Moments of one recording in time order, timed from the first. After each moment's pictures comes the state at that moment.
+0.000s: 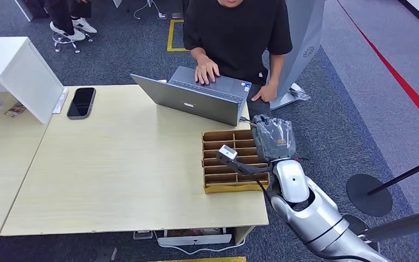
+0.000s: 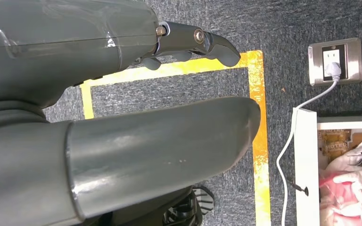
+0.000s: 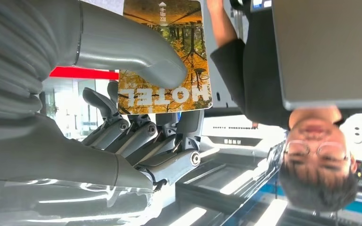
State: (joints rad) left arm -0.18 0.00 -0.95 -0.23 0.99 0.44 -0.22; right arm -0.51 -0.33 0.65 -1.46 1.23 -0.38 0.50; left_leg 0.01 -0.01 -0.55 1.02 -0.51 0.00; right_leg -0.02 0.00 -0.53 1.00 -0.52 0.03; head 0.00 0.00
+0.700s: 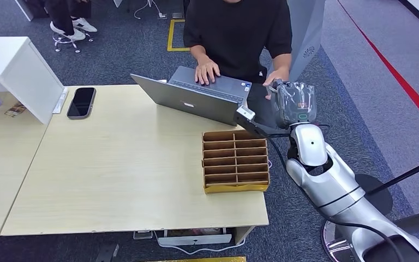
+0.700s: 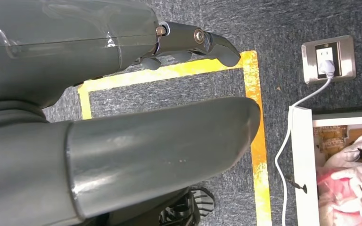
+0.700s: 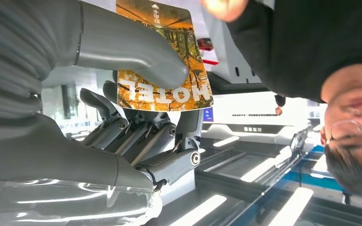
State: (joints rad) left arm -0.21 0.01 -0.98 -0.24 0.94 0.42 -0.19; right arm -0.76 -0.32 0.69 -1.02 1.12 -0.35 0.48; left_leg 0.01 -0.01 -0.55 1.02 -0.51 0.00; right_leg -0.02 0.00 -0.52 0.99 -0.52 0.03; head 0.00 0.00
